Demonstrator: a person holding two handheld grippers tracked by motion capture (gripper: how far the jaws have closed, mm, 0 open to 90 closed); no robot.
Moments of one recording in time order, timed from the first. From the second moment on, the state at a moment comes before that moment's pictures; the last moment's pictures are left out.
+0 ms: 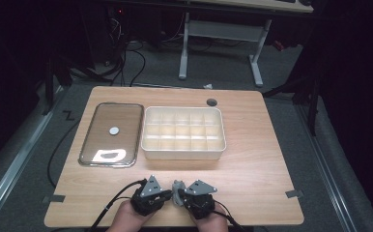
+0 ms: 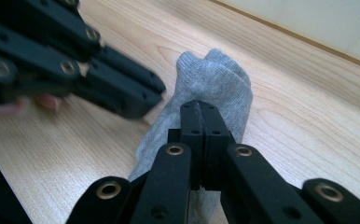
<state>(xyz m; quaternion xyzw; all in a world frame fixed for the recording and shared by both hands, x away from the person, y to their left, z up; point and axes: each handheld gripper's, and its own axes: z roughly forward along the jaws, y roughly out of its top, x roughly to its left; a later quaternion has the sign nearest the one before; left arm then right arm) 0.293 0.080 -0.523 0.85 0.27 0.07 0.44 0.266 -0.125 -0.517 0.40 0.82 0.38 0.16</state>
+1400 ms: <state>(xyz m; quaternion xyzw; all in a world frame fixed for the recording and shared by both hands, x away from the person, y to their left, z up) 0.313 0.048 -0.533 0.85 0.31 0.10 0.42 0.240 -0.131 -0.524 0.35 0.83 0.41 0.15</state>
